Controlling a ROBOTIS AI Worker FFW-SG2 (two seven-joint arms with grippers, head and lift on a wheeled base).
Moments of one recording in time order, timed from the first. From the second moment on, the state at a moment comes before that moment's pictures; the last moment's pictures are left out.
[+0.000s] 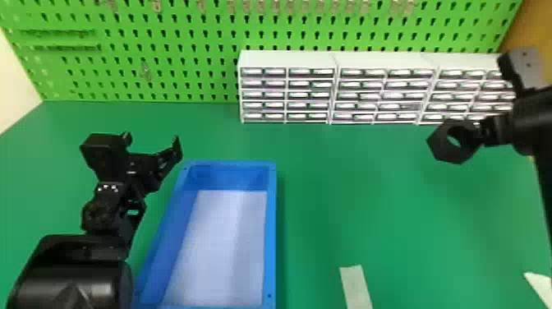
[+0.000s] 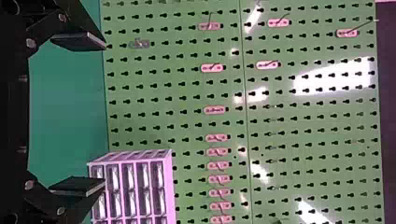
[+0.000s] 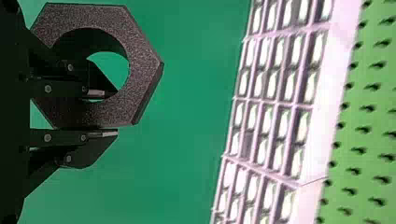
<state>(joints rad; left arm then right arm) -0.05 0.10 0.05 -1.64 0.03 0.01 -0.07 -0.63 -0.24 -0.06 -1.55 0.67 1.27 0.88</state>
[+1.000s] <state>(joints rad) -0.05 0.10 0.06 -1.65 0.04 0.01 -0.07 -0.68 -0.12 0.16 -1.69 0.28 1.16 0.88</state>
